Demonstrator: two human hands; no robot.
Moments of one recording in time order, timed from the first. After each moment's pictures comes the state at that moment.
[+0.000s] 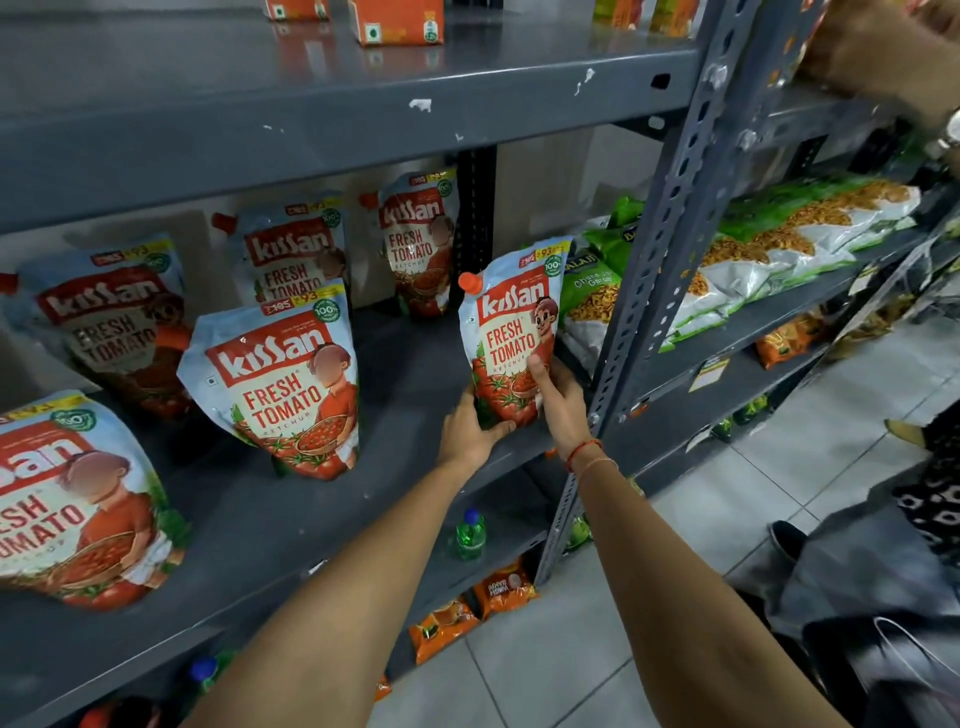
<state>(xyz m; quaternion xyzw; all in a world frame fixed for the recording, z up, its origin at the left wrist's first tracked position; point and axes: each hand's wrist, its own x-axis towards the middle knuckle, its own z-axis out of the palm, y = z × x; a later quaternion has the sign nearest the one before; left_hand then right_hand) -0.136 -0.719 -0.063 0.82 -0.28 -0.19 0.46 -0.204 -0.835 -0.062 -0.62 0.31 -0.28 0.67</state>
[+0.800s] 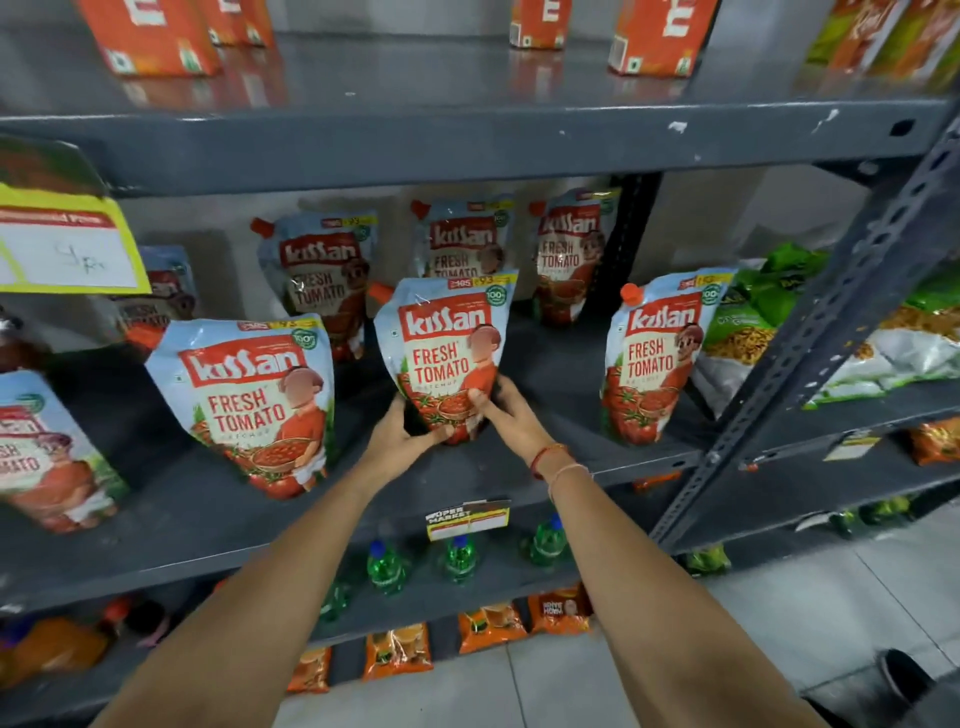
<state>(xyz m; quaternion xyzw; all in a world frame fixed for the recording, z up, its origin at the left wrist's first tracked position) -0.054 -0.513 -0.072 0.82 -0.16 -0.14 0.53 -0.110 -0.688 -0.063 -0.76 0.10 -0.04 0.64</state>
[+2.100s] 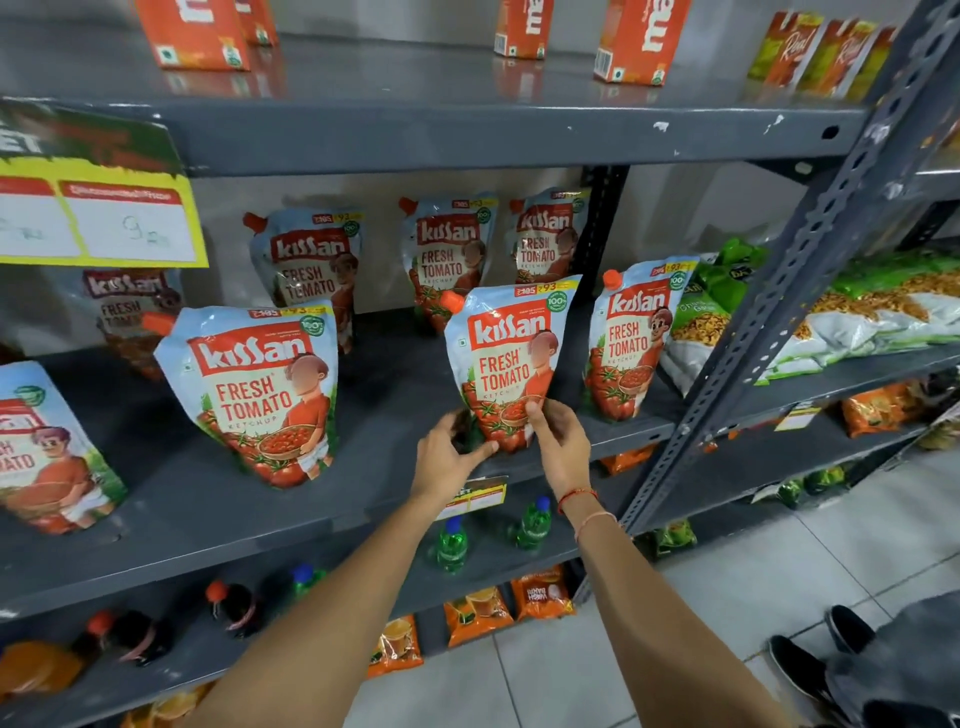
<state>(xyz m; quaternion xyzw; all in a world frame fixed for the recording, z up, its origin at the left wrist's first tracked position) -0.134 -0.544 -0.064 0.81 -0.19 -0.09 0.54 -0.197 -0.686 -0.075 -0.70 0.25 -0.29 0.60</state>
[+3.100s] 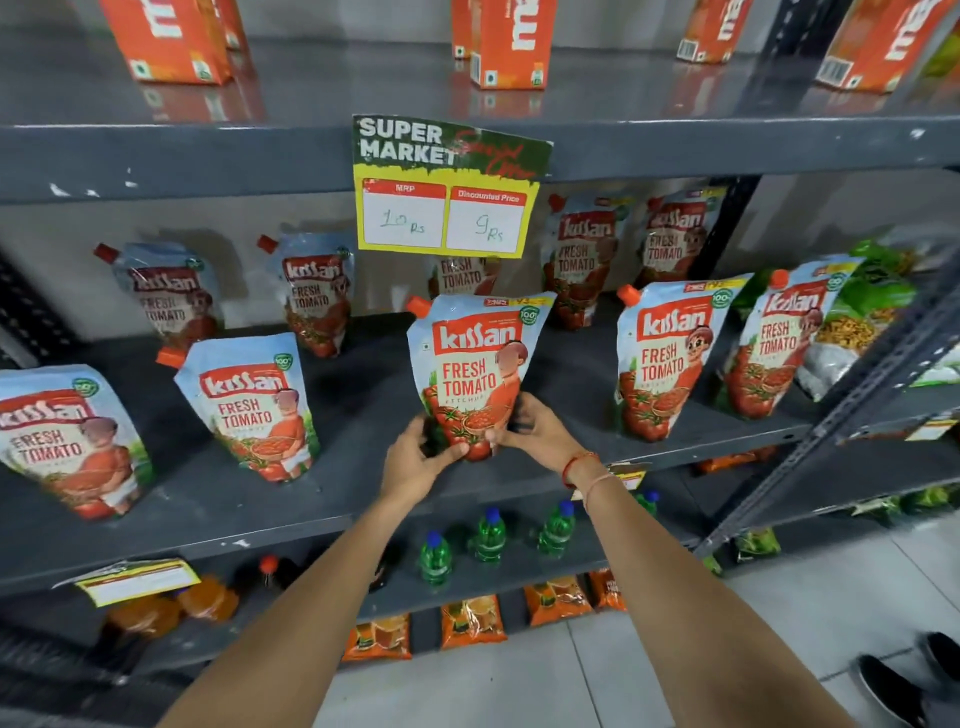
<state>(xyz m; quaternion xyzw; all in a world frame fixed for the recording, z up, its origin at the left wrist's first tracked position) -0.073 -0.326 -0.070 0.83 -0.14 -0.07 0.53 -0.109 -0.520 -0.062 -0.79 0.09 0.00 0.61</state>
